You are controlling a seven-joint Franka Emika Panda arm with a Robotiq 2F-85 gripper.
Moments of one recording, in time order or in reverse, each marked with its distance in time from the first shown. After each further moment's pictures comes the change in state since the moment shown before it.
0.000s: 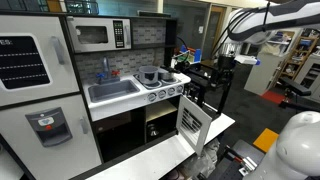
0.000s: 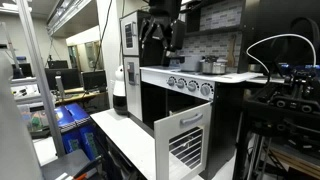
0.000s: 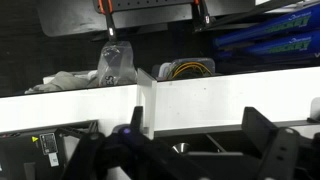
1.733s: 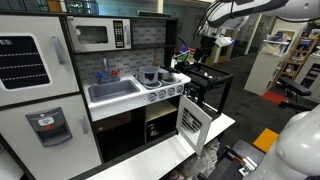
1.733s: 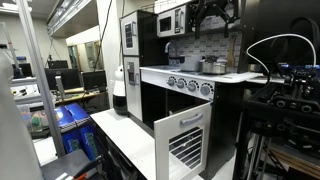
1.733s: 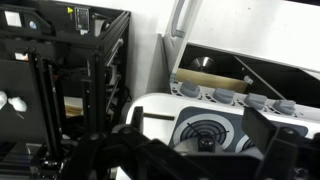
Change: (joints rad) arm -0.007 0.356 -0.002 0.399 -0.031 0.268 -0.256
